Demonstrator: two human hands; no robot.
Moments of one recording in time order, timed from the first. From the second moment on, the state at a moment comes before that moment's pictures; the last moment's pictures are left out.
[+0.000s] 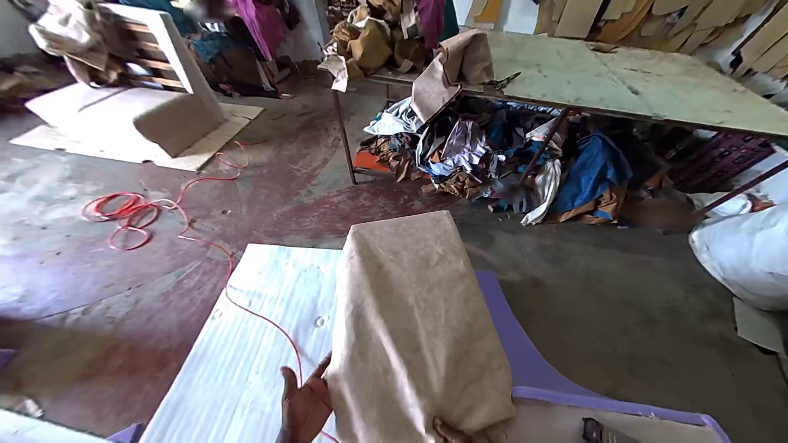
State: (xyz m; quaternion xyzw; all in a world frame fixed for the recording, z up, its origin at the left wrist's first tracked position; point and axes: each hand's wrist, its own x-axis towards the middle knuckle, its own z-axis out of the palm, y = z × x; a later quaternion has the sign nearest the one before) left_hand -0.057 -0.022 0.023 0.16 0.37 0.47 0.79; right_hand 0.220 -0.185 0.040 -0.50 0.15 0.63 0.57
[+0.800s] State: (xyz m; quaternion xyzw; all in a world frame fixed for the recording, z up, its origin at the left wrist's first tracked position) left_hand 0.004 -0.065 -0.011 0.54 0.78 0.10 0.31; right_hand 0.253 -0.262 0.055 -0.69 -0.04 0.58 0.43
